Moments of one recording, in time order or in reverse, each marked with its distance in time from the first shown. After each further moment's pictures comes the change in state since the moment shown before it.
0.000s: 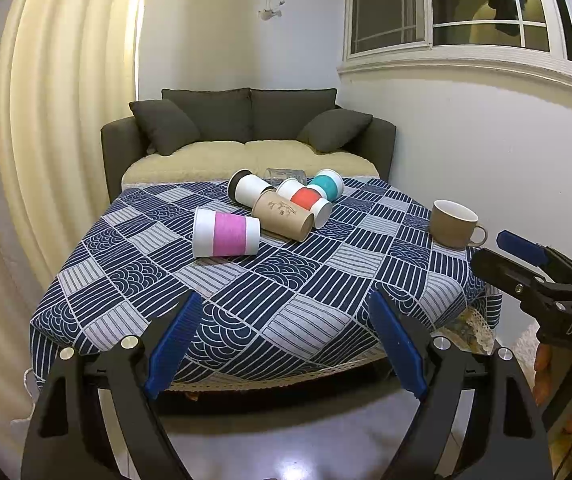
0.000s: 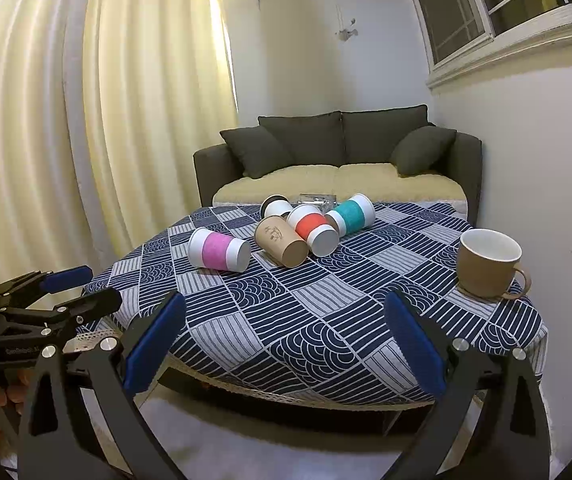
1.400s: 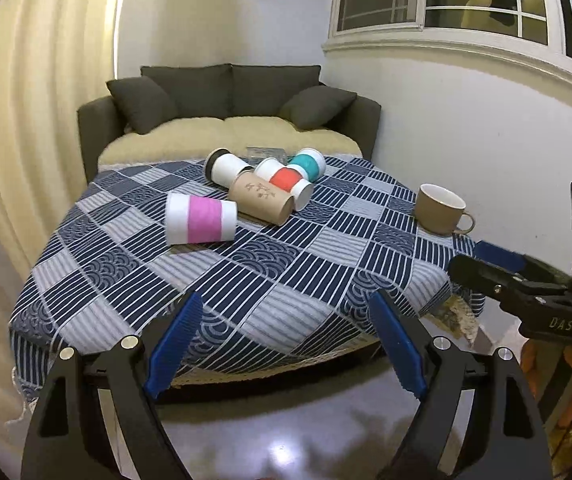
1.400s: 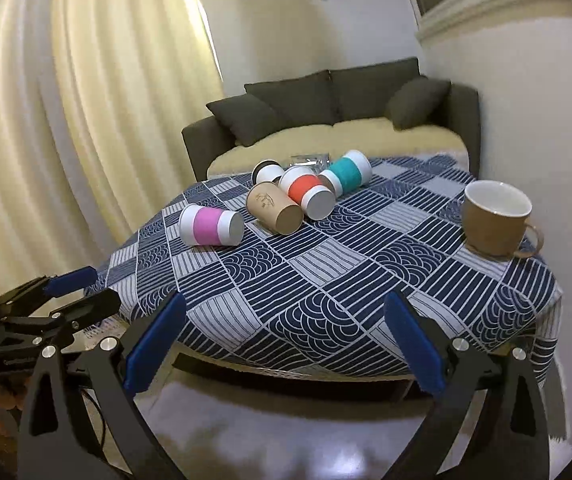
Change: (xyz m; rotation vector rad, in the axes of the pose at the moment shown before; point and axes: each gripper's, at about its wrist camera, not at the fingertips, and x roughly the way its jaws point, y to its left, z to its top) left arm 0.026 0.000 0.020 -0.008 0.107 -0.091; right arm 0.030 -0.025 0.006 0.136 0.151 0.026
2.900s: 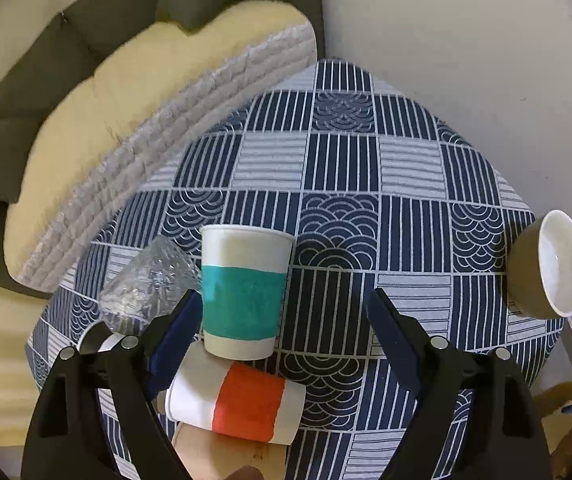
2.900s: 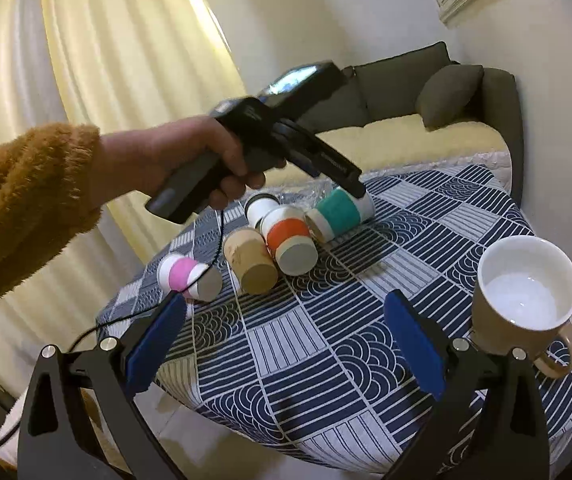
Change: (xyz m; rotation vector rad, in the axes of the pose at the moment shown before) left arm 0.375 -0.090 0.240 0.463 0.633 -0.037; right arm 0.061 -0.108 0.077 0.024 0.004 0.212
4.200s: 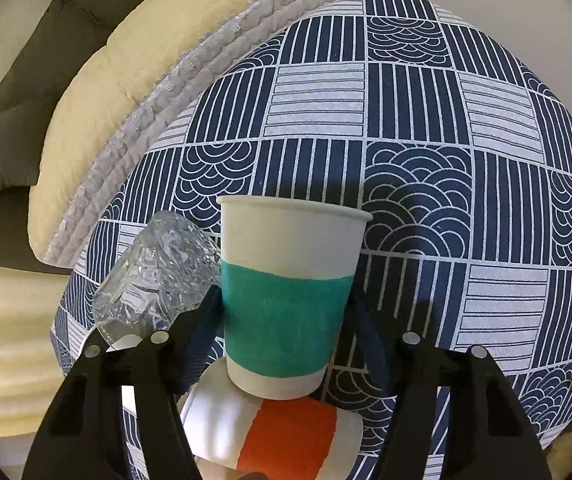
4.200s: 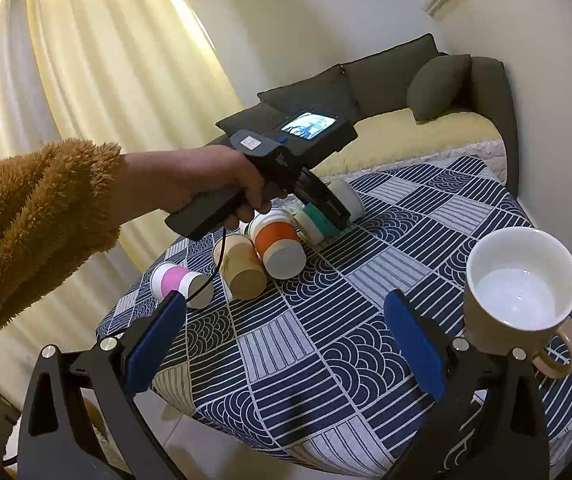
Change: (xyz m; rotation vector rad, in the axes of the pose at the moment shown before) left arm 0.067 0.005 0.009 0.018 0.172 0.180; right arm 0.003 -0.011 0.004 0.039 0.005 -0.011
